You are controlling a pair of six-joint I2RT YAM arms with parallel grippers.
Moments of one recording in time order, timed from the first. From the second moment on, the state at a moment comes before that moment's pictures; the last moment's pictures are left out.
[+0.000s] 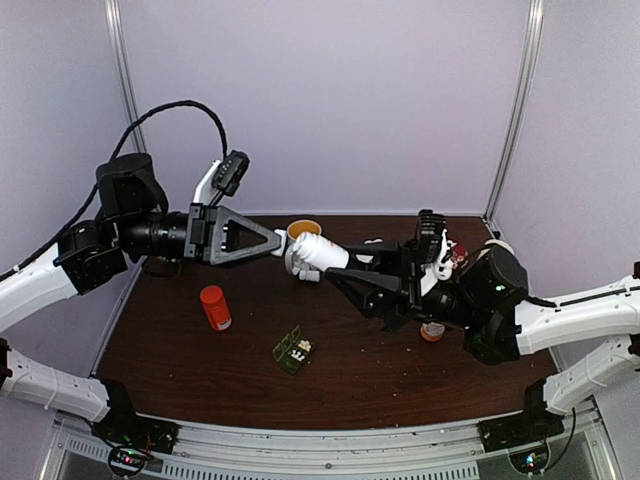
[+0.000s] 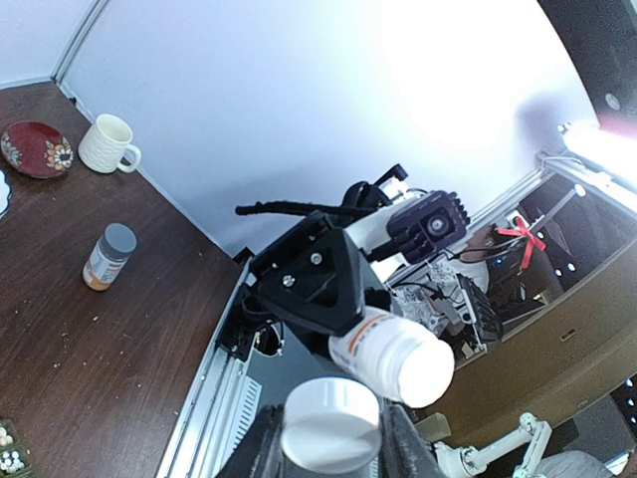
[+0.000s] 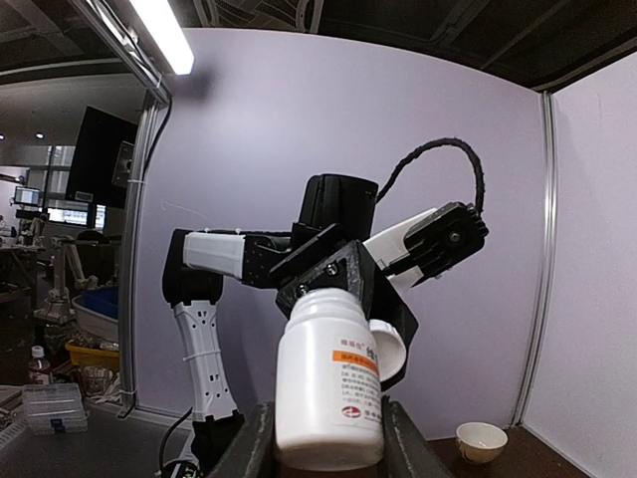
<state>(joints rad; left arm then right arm) -0.89 1.09 1.13 -0.12 0.72 -0.77 1.18 1.28 0.74 1.03 -0.28 0.03</state>
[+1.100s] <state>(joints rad) -0.92 1.09 1.14 -0.20 0.70 -0.76 1.19 1.27 0.85 0.65 -0.21 -0.18</state>
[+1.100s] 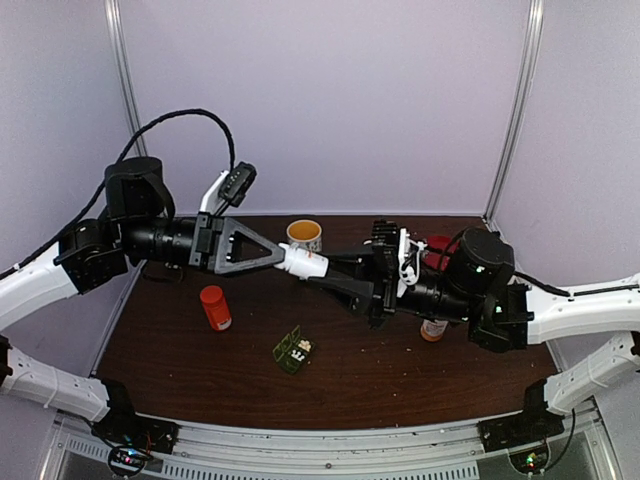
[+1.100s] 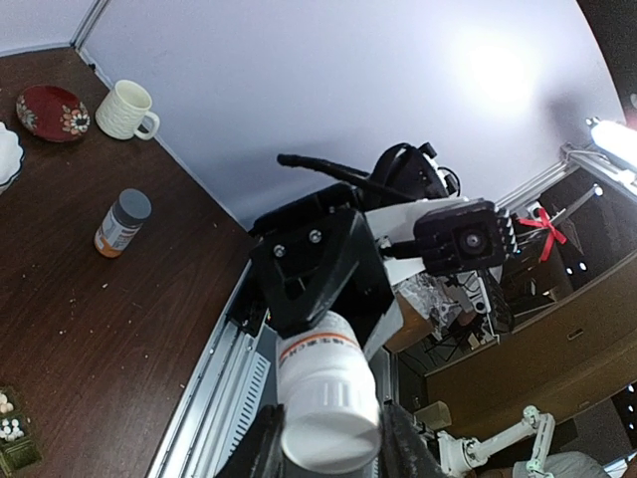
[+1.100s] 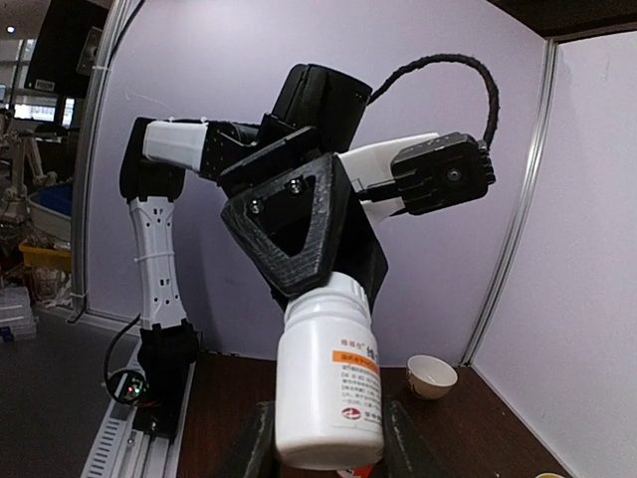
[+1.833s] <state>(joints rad) -0.92 1.13 1.16 -0.26 0.66 -0.81 1.32 1.23 0.88 0.47 0.15 -0.72</state>
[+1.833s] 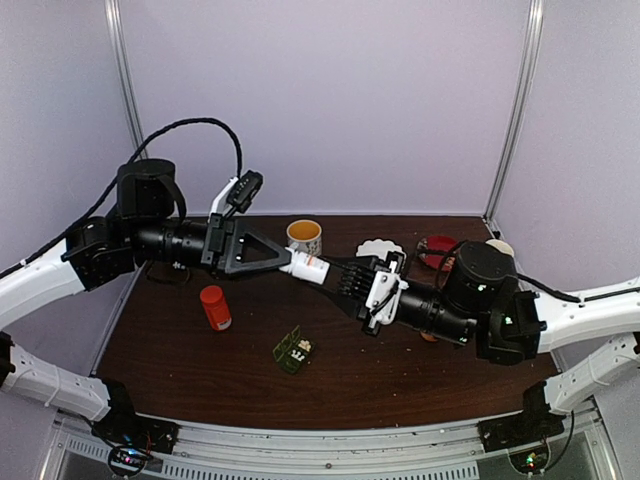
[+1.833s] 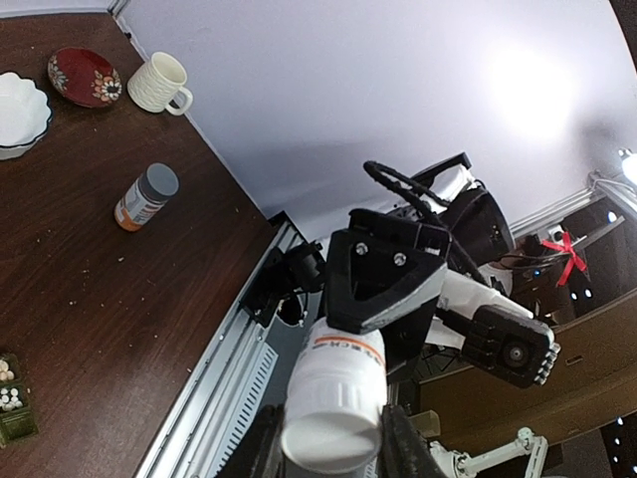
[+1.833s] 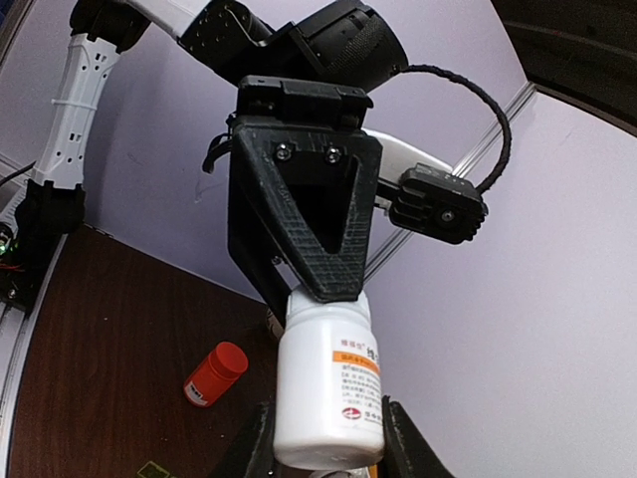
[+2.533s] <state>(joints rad) -0.92 1.19 1.36 -0.40 0.65 0.08 1.15 1.23 1.03 0.35 -0.28 0.17</state>
